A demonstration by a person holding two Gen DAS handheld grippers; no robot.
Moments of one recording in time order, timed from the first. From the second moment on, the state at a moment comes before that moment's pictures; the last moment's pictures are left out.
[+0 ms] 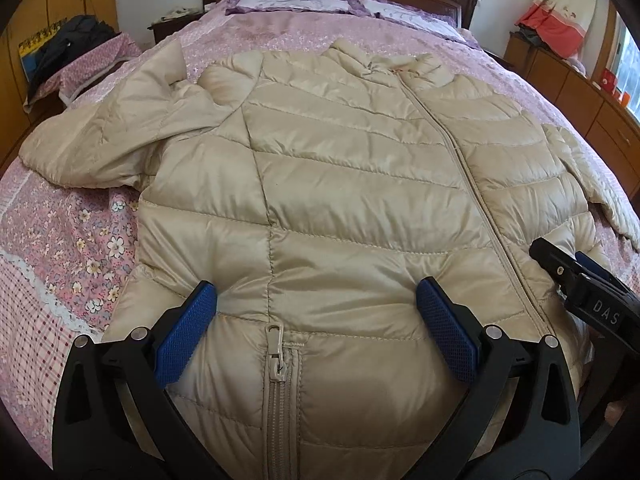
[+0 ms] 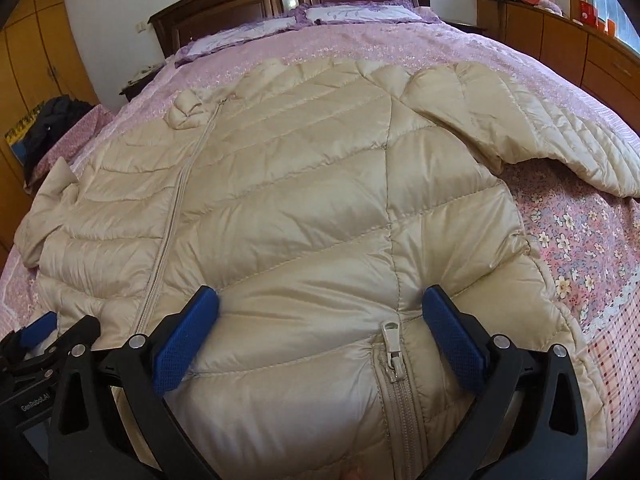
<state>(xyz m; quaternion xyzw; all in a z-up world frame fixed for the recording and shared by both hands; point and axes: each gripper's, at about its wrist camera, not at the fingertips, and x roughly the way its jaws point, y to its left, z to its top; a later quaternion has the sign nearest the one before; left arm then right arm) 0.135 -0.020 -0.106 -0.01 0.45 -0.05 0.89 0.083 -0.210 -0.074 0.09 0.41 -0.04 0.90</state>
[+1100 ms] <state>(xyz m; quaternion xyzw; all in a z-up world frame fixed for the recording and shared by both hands) 0.136 -0.020 -0.107 -0.01 0.45 -0.05 0.89 0.082 -0.203 -0.074 0.08 0.42 -0.05 0.90</state>
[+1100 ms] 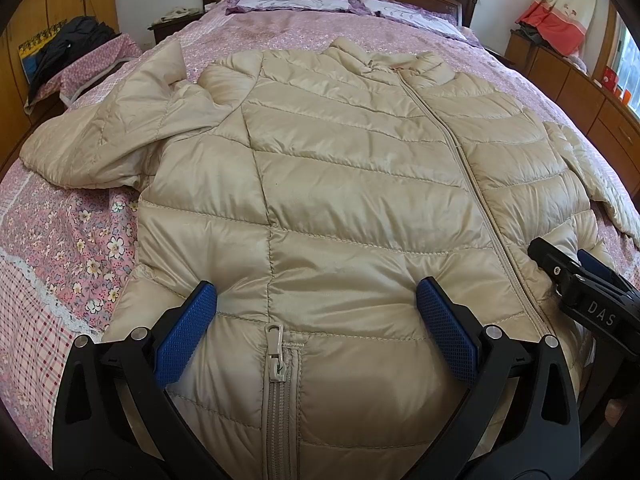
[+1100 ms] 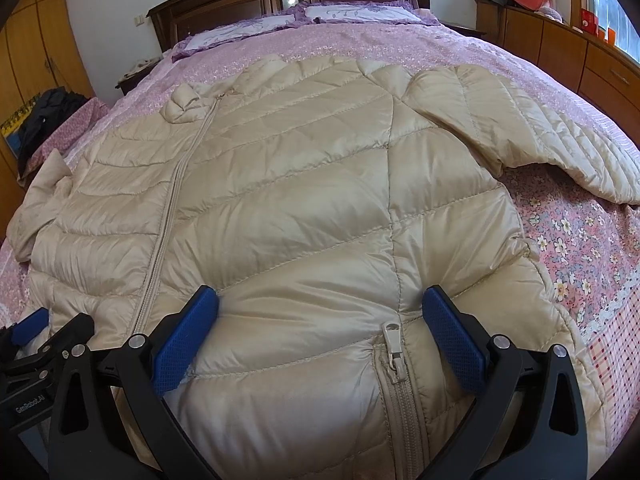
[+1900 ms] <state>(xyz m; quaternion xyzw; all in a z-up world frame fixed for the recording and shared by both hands) 0.142 -0.026 -0.112 0.00 0.45 -0.03 0.89 0.086 -0.201 -0.077 0.06 0.43 -0.07 0.90</state>
